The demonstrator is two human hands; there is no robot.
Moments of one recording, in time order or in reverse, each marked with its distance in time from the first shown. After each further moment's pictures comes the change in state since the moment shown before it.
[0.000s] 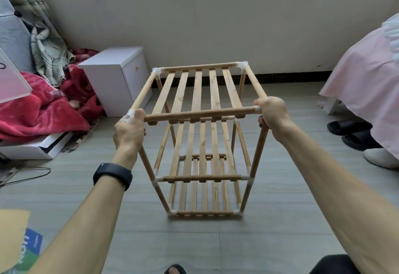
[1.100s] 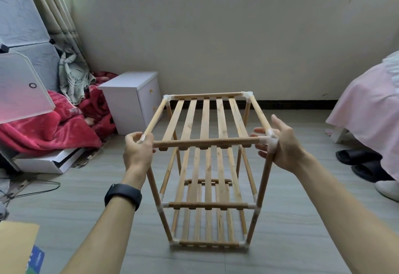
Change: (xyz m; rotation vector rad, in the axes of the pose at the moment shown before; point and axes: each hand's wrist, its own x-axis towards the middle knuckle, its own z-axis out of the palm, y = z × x) left_hand 0.005 -0.005 -0.016 -0.133 0.018 0.007; right_hand 0.000 0.002 -0.011 0.342 -0.337 0.234
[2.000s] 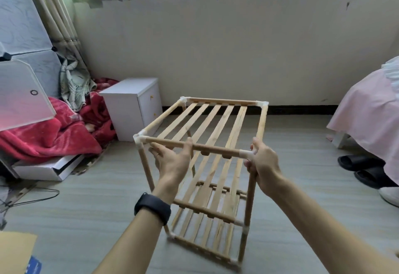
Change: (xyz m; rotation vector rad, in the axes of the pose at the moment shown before) left_hand -0.053 0.023 0.052 0.103 -0.264 -0.059; right_hand -0.020 0.029 0.059 0.071 0.199 -0.129
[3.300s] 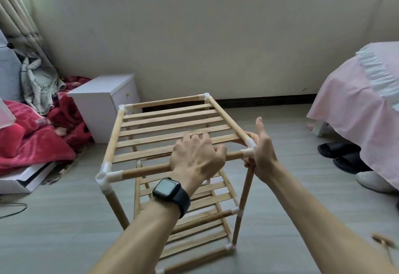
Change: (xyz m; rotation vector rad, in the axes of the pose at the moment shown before) left_hand -0.033 0.067 0.094 1.105 -0.145 0.641; right_hand 0.060 -0.005 -0.062 -0.058 -0.095 -0.009
